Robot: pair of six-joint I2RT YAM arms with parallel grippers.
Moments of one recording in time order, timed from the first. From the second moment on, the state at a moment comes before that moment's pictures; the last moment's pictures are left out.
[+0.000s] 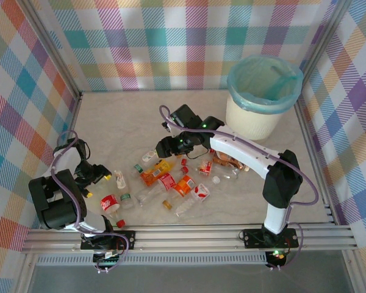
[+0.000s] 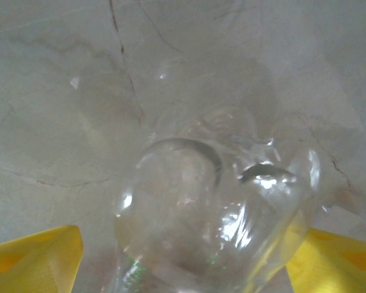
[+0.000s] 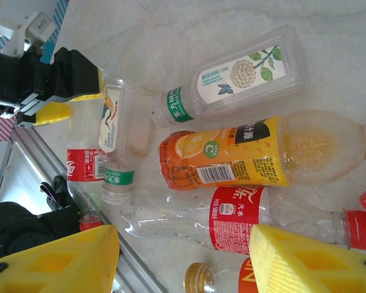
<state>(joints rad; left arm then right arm) 0.36 1.48 0.89 -1.04 0.07 -0.50 0.85 1.81 1.65 -0.78 -0.37 0.47</state>
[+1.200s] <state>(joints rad) 0.06 1.27 1.73 -0.97 -0.02 -0.47 0.71 1.67 1.92 -0.88 -0.26 0.37</state>
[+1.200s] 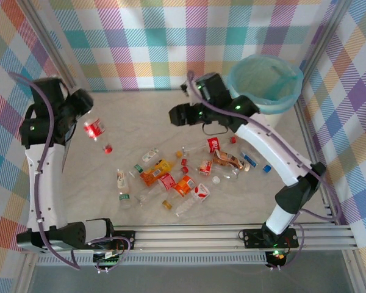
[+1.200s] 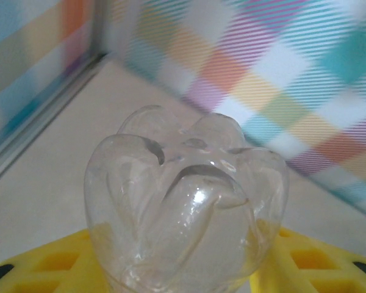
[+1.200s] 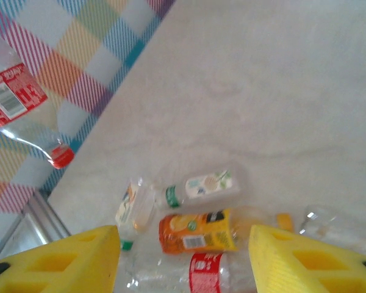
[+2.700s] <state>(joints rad) -0.50 1.58 2.06 -0.58 0.67 -0.48 0.58 1.48 1.73 -0.46 -0.67 0.20</state>
